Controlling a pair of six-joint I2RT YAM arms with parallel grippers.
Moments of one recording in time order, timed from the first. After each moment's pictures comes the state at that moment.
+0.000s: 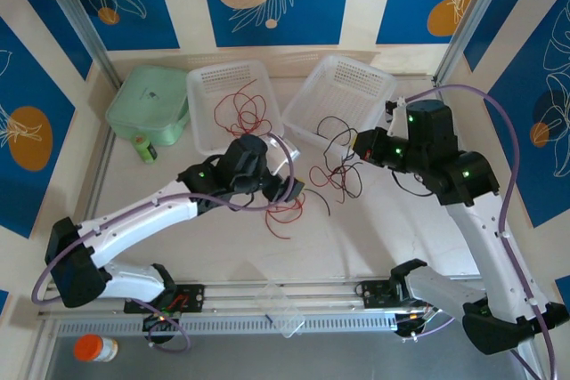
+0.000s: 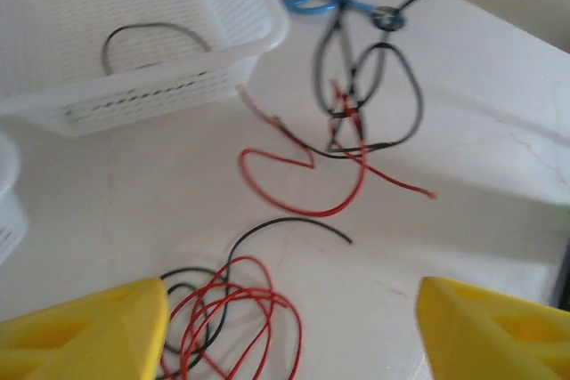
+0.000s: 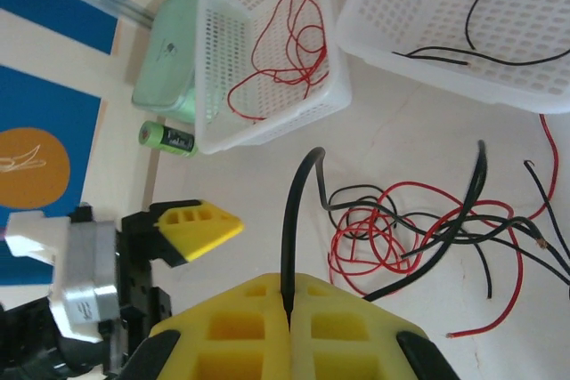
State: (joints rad) left arm -0.92 1.31 1.11 -0.38 0.09 -0.07; right arm 0.36 1.01 1.40 -1.01 -0.31 0.66
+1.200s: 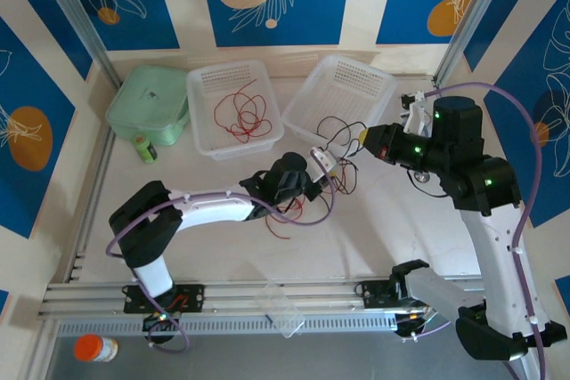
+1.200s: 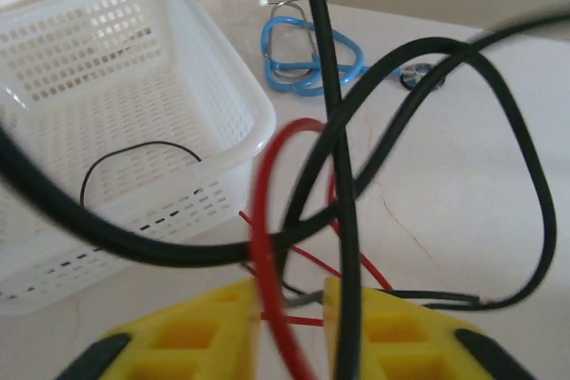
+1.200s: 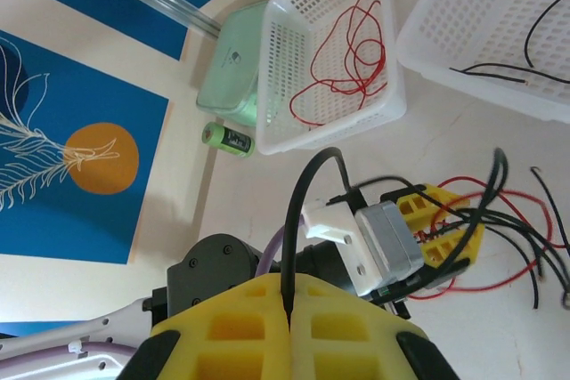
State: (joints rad) left arm -1.00 1.72 1.04 0.31 -0.08 0.11; right arm 0.24 0.97 1.49 -1.05 -0.48 0.64
